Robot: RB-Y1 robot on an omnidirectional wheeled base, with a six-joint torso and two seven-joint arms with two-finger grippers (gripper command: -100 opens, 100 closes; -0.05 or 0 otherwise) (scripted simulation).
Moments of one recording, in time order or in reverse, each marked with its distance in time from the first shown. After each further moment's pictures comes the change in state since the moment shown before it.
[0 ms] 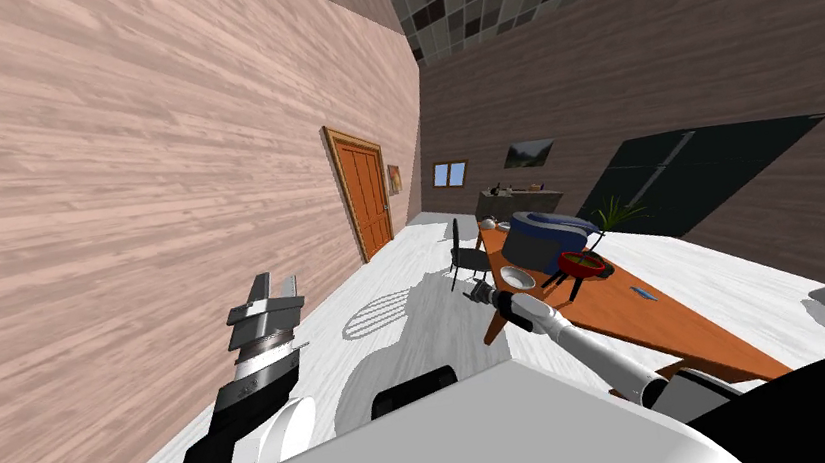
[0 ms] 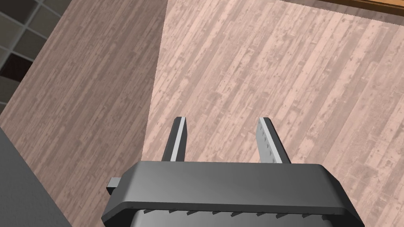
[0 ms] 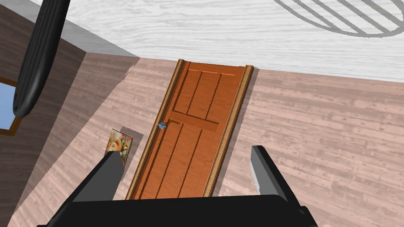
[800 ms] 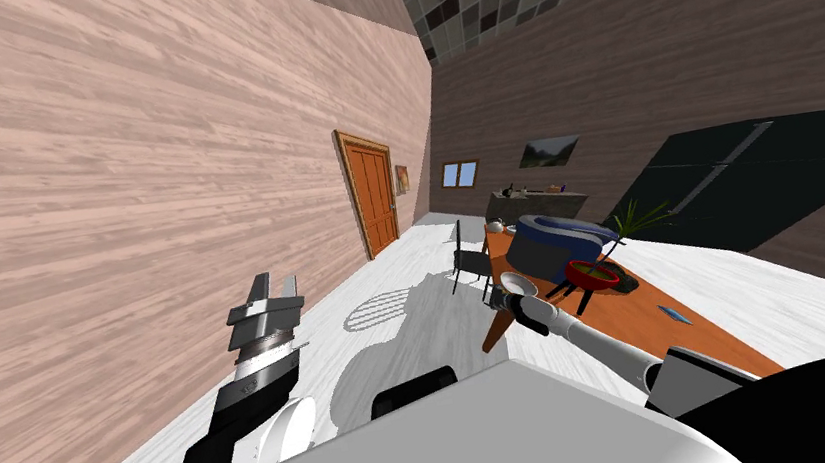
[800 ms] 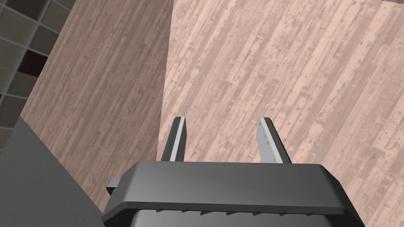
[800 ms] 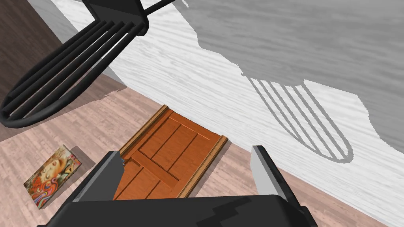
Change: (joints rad) left arm 0.000 0.000 0.000 0.000 0.000 0.000 0.000; right arm -0.056 -0.095 0.099 0.223 0.207 0.068 0.091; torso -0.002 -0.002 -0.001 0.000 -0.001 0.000
